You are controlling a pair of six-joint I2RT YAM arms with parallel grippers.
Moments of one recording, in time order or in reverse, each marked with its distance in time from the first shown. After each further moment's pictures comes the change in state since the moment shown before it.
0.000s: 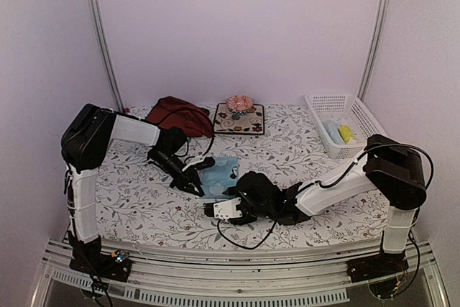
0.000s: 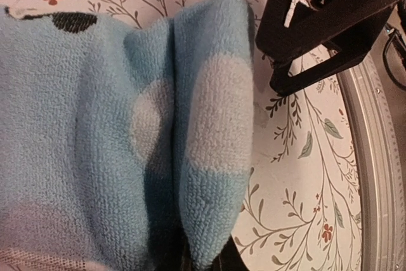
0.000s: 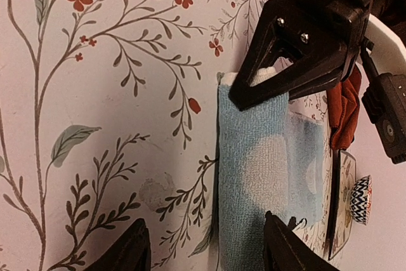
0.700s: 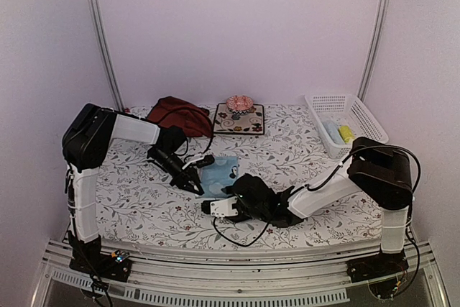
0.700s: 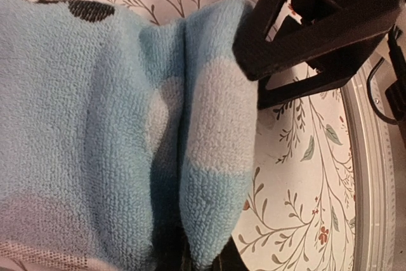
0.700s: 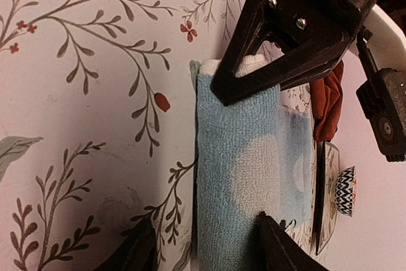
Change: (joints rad) left arm 0.012 0.017 0.027 -0.020 -0.004 -0.056; right arm 0.000 0.087 0.023 0.105 0.099 -0.035
